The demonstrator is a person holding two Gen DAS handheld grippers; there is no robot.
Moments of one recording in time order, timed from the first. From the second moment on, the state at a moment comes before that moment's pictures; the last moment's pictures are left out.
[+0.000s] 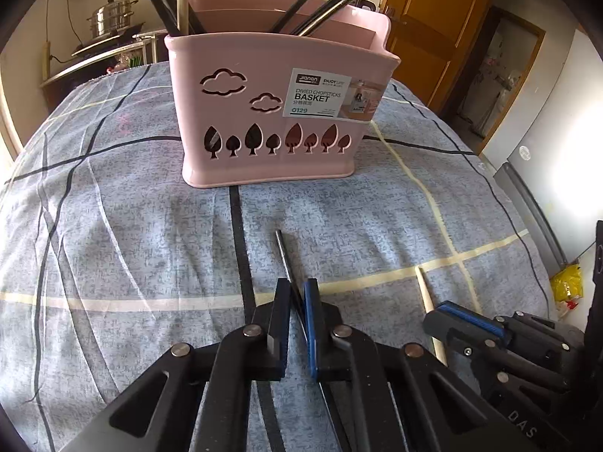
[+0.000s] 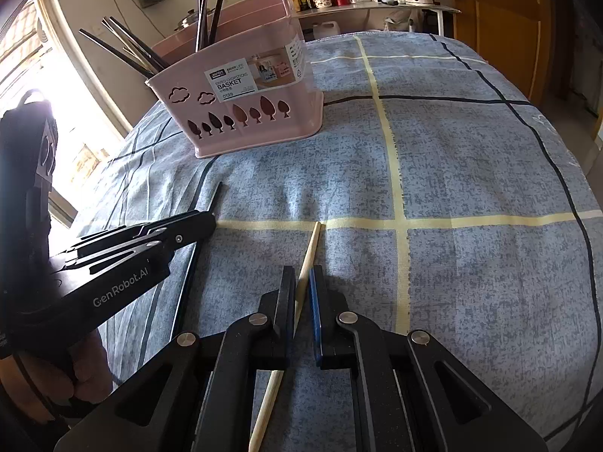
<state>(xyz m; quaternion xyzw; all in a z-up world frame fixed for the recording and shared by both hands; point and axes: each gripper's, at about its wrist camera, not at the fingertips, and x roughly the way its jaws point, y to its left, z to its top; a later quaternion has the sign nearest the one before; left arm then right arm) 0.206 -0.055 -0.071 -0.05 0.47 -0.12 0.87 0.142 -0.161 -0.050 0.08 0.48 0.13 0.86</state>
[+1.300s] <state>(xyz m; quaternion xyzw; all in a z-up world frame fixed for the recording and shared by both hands) 0.193 -0.025 -0.004 -0.04 0.43 -0.13 0.89 0.164 -0.156 0.002 0.05 0.46 0.13 0.88</state>
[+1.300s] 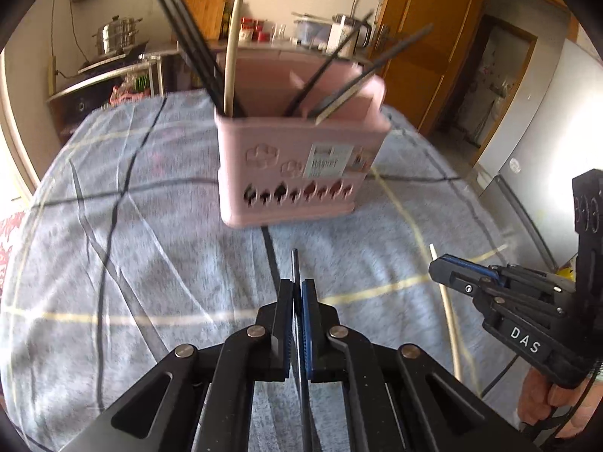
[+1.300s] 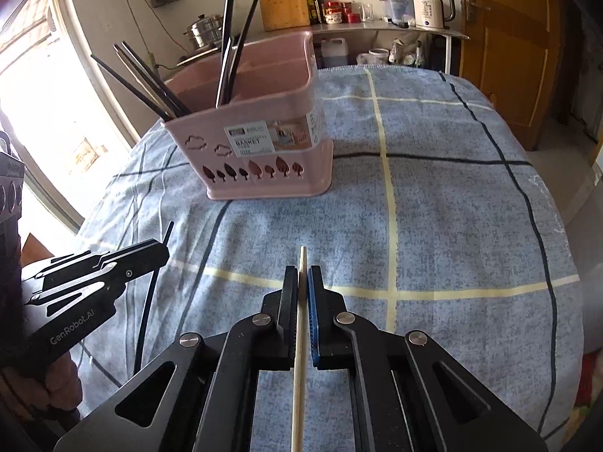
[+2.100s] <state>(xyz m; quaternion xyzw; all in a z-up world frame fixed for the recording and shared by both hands) 0.171 0.007 0.114 -0.07 0.31 -0.14 0.94 0.147 -0.180 0.091 0.07 0.34 0.14 0.93</state>
